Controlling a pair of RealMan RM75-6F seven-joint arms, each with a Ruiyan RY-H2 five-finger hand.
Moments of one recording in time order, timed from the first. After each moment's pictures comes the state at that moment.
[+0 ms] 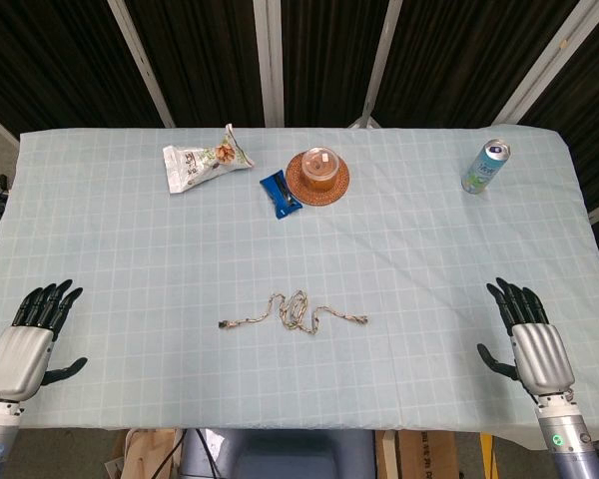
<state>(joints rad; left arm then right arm) -0.10 -1.17 0.01 -1.69 1.60 1.50 0.15 0.14 -1.18 0.05 -1.66 -1.52 1.42 0.02</state>
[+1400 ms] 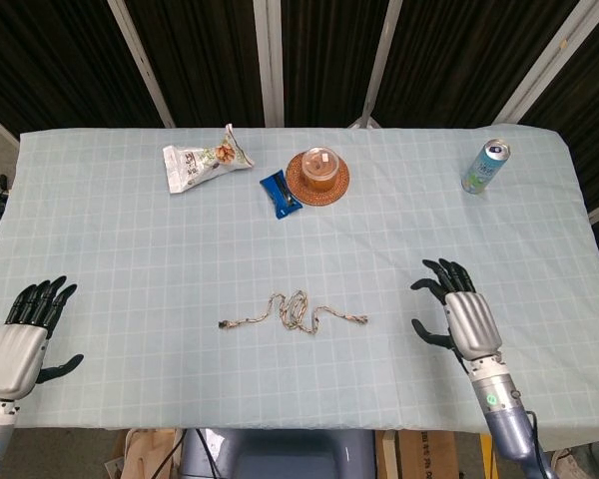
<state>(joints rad) -0.10 -1.17 0.00 -1.68 1.60 1.51 0.14 0.32 -1.32 0.18 -1.84 -1.33 1.24 -0.14</state>
